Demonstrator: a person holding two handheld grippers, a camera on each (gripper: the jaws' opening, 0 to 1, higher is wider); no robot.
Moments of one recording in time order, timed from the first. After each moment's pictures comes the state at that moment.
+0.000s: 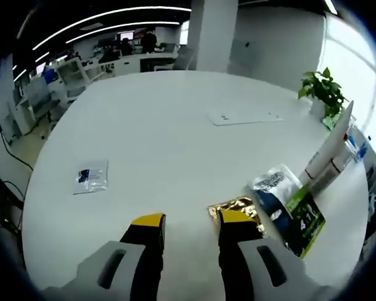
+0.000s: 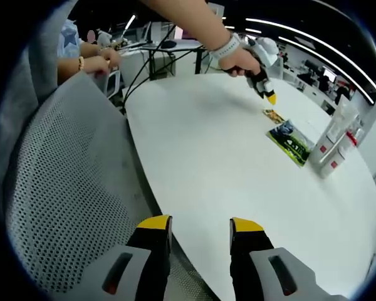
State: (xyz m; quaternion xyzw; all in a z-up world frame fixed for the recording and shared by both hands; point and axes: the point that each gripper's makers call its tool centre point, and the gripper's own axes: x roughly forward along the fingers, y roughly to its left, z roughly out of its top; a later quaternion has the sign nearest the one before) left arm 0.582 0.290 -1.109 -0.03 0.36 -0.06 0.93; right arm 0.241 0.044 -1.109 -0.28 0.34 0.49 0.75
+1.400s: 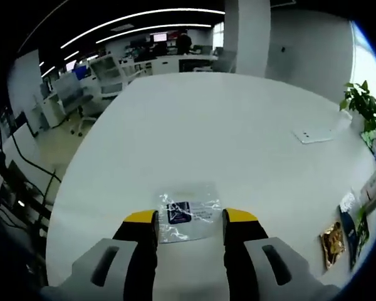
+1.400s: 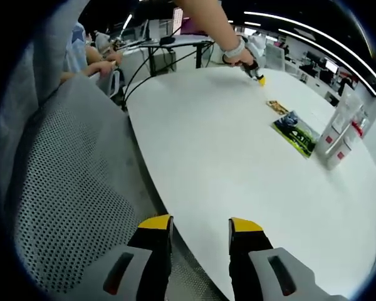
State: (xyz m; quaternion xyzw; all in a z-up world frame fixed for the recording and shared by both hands) left arm 0.647 0.423 -1.148 -0.02 0.37 0.04 0.93; right arm 0.236 0.041 -1.115 -0.27 0.37 0.50 0.74
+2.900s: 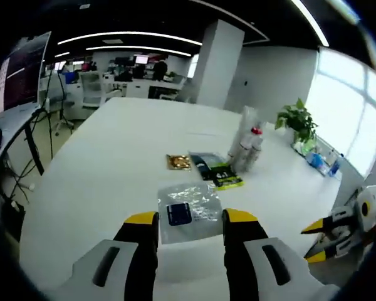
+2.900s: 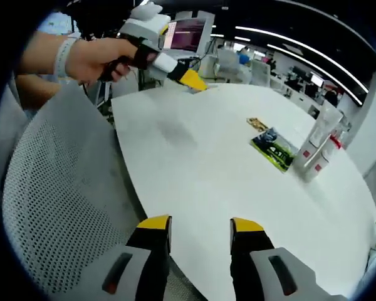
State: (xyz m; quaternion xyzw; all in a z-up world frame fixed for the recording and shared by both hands) left arm 0.328 0.225 -1.040 -0.10 0.27 -0.09 0.95; right arm 0.257 0.037 -1.091 -0.27 0.30 0.46 0.79
